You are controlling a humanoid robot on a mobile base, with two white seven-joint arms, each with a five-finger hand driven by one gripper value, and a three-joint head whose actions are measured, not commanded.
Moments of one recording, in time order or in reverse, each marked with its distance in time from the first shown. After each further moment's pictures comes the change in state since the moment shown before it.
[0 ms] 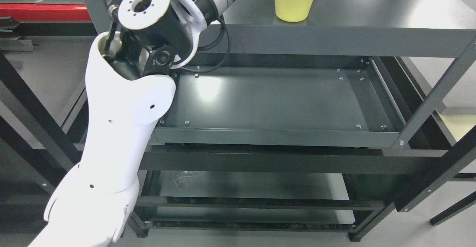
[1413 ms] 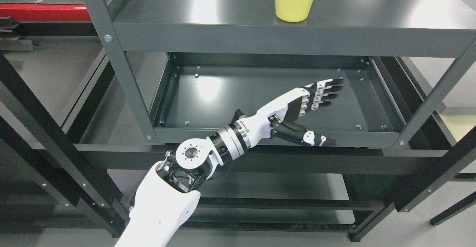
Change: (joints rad) left arm 0.602 0.000 -0.110 0.096 -0.408 -0.439 -0.240; right arm 0.000 0.000 0.000 0.000 0.000 0.000 0.000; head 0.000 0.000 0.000
